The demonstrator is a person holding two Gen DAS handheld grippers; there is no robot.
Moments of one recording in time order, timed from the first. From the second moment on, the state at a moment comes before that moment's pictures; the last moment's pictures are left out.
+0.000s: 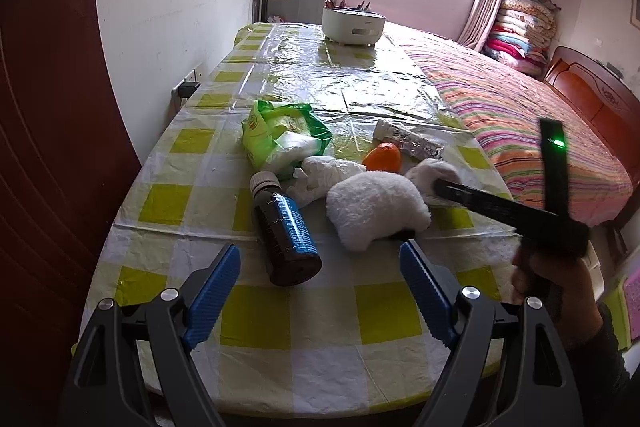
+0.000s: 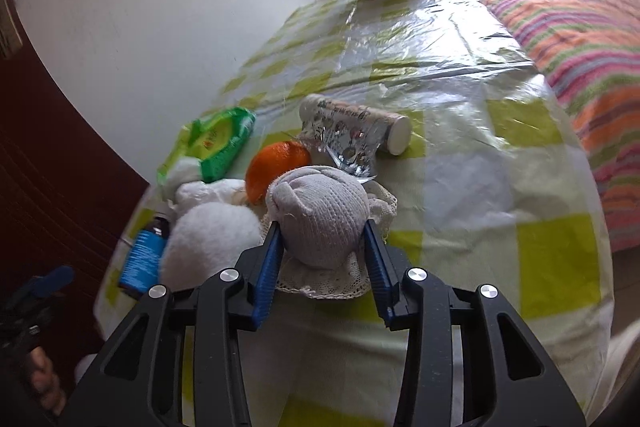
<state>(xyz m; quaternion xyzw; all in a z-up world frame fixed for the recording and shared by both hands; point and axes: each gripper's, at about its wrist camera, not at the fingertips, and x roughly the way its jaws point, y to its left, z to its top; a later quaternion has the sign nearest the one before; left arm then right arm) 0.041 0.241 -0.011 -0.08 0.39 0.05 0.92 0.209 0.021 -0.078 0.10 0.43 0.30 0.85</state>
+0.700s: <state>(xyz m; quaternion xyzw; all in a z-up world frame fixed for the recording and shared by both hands) 0.116 0.262 -0.041 -0.08 0.49 0.12 0.86 0.179 -0.046 -0.041 0.19 0.34 0.30 0.87</state>
